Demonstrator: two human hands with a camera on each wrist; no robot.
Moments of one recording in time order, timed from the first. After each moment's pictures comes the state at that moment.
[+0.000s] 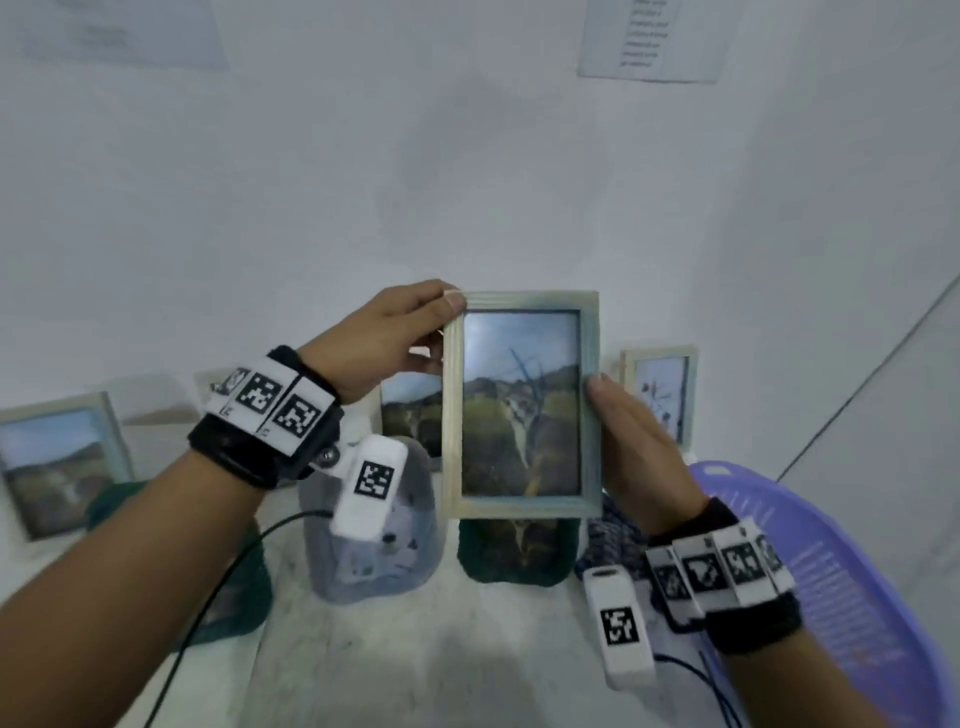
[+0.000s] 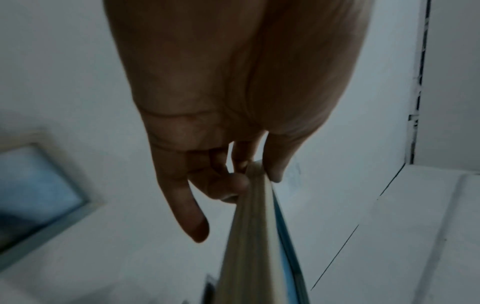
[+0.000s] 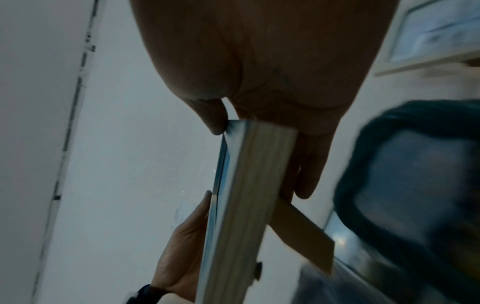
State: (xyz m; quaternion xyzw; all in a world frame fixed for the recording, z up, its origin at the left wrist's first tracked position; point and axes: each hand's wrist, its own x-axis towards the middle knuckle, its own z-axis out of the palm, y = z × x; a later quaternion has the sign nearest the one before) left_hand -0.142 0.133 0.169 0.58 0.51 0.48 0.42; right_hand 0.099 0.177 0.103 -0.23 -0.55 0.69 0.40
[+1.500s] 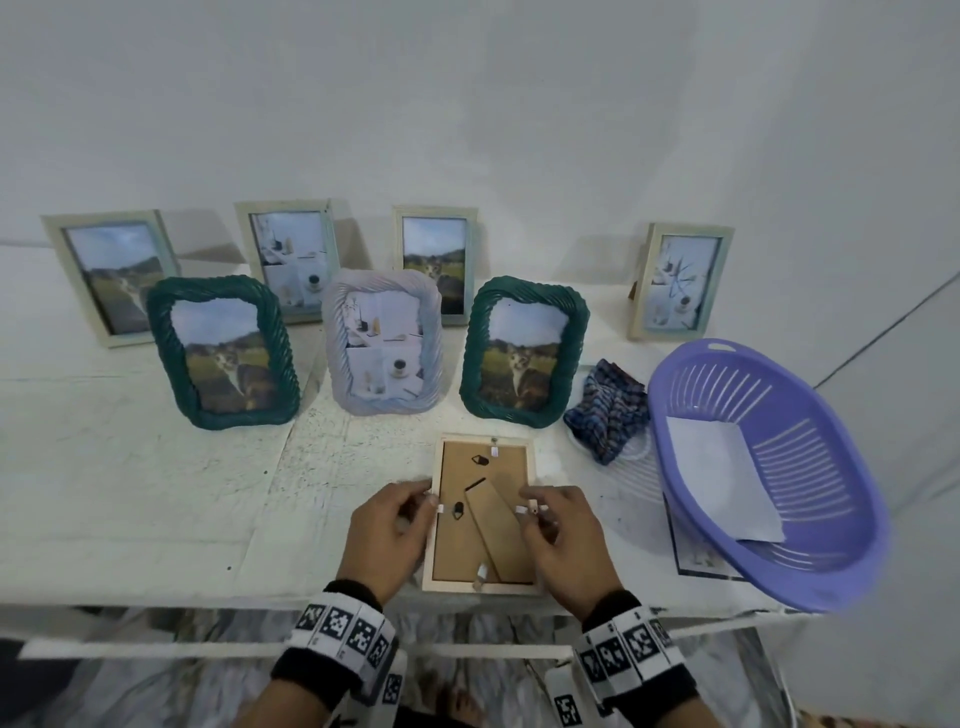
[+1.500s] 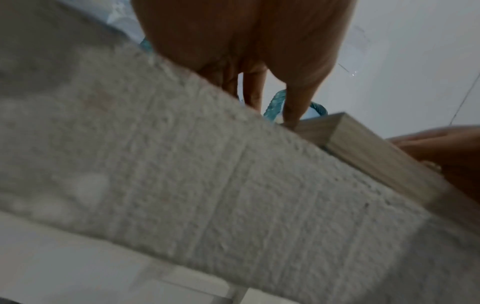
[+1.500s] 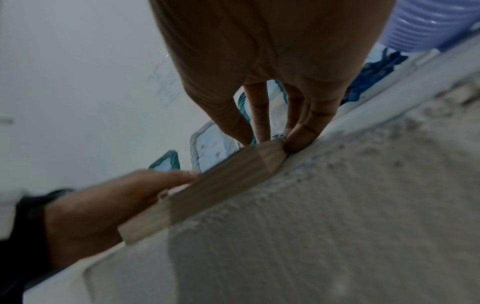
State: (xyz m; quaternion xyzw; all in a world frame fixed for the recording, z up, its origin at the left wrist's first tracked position) left_hand -0.009 -0.067 -0.103 0.39 0.78 0.45 0.19; right_hand 0.179 0.042 -0.092 -0.44 -0.77 0.42 0.20
